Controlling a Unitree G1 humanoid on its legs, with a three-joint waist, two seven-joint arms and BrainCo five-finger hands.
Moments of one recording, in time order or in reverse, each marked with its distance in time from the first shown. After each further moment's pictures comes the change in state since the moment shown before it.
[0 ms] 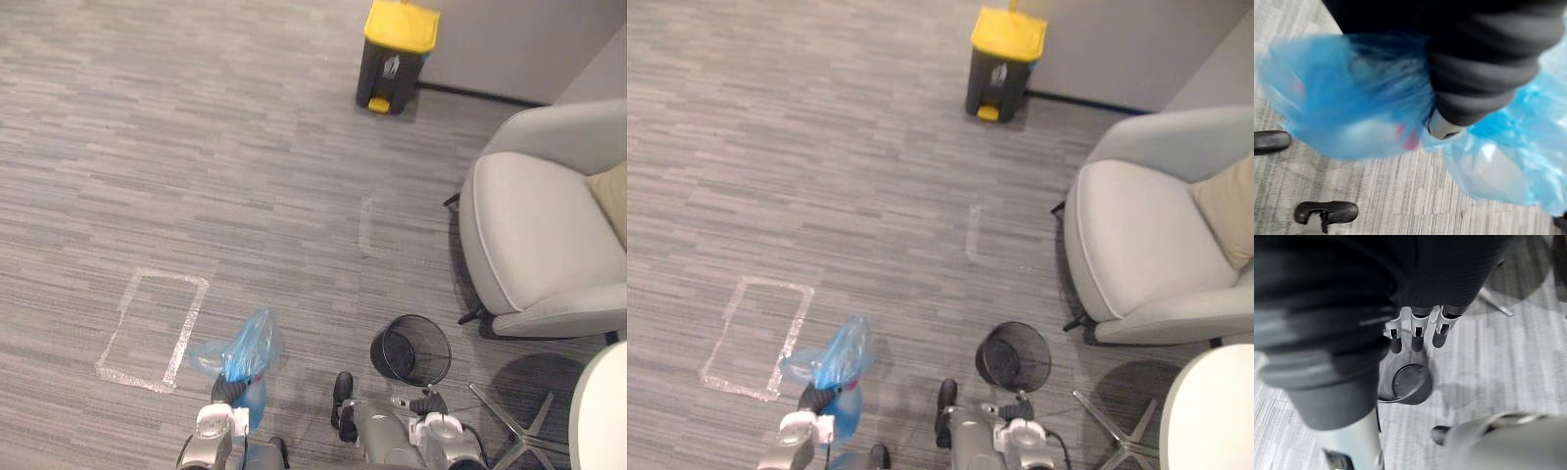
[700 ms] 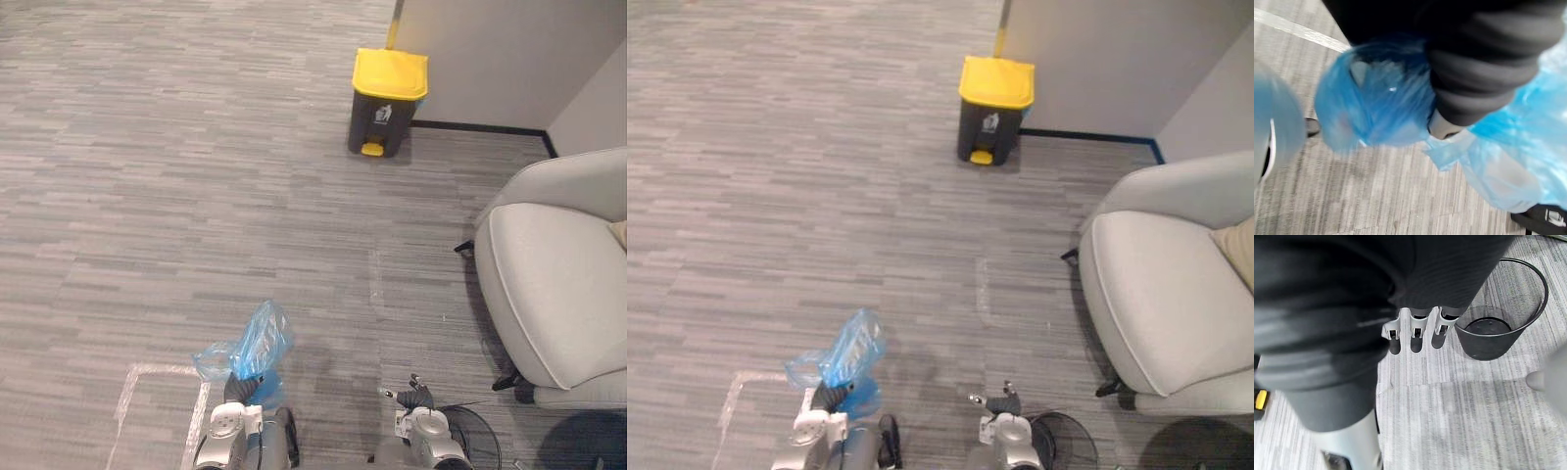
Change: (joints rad) left arm 0.020 -0.031 -0.004 -0.021 0.000 0.008 0.001; right arm 0.038 0.076 -0.008 -0.071 0.000 0.009 -0.010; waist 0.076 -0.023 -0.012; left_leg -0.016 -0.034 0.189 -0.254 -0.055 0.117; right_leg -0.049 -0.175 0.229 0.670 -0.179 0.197
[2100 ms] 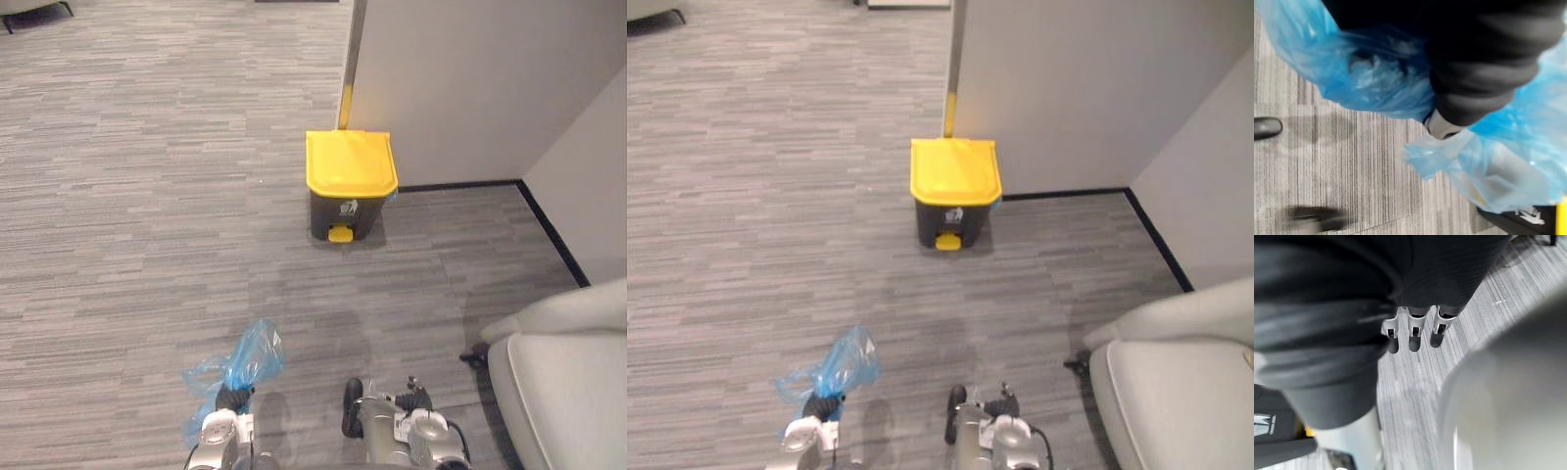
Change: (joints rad) left arm -0.025 0.006 0.025 0.119 0.018 0.012 -0.002; right arm -0.042 -0.060 0.003 0.041 -0.007 0.000 0.010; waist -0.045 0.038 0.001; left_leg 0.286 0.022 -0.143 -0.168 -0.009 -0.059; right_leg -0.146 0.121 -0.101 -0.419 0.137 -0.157
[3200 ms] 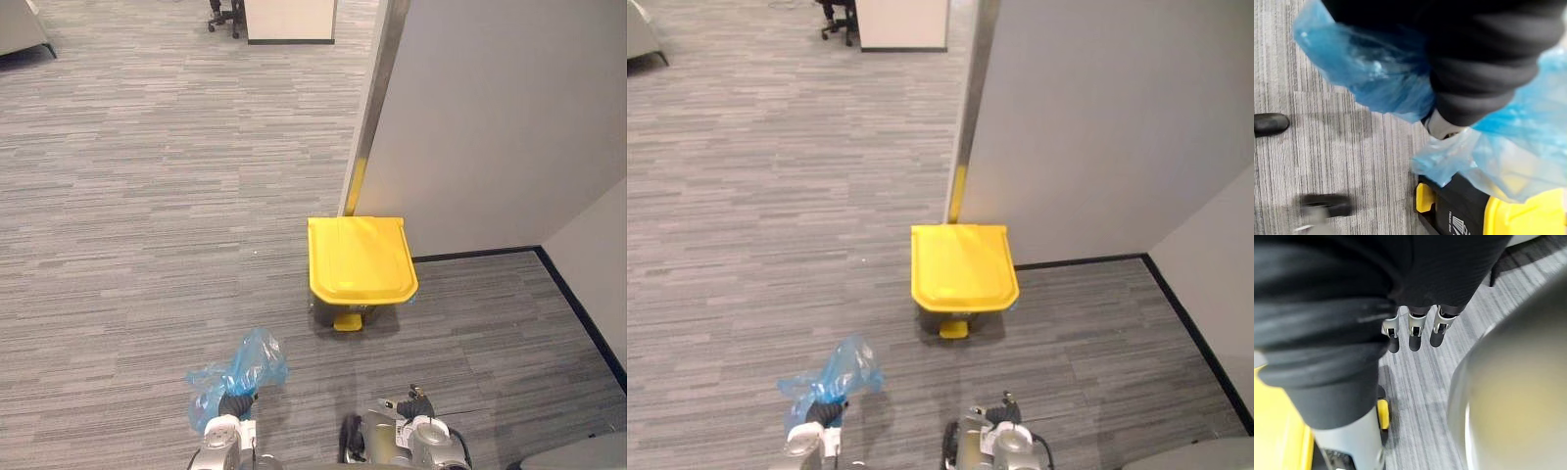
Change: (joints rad) left arm -0.001 -0.004 -0.018 0.027 0.001 0.001 -0.011; right arm 0.023 0.017 -0.013 0.013 -0.015 0.013 0.002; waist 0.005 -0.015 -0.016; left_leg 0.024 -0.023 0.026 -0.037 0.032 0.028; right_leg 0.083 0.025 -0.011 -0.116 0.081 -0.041
